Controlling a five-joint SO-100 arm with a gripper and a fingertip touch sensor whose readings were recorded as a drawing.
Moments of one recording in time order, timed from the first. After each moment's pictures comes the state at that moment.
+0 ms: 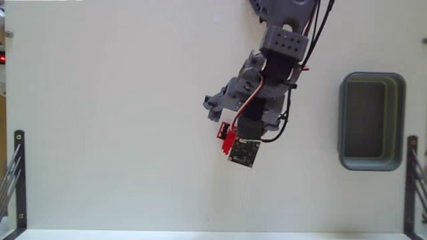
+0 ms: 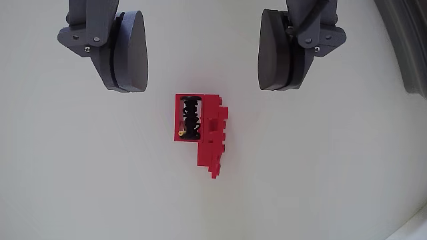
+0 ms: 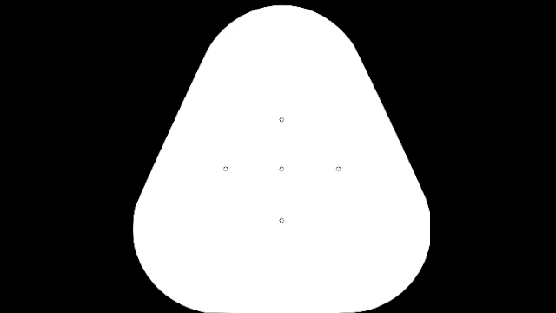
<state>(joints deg) 16.5 116.5 109.8 66.1 -0.2</state>
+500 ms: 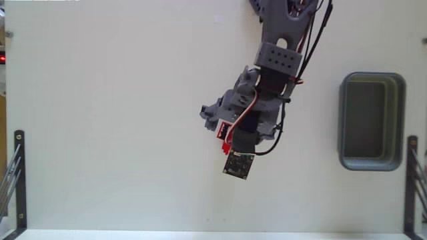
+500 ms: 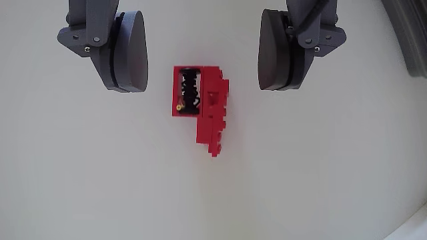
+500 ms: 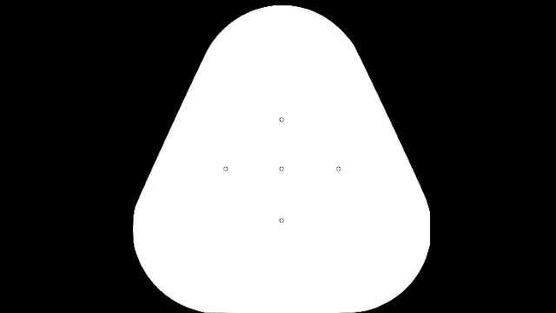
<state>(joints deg) 16.5 107.2 104.4 62.4 -0.2</state>
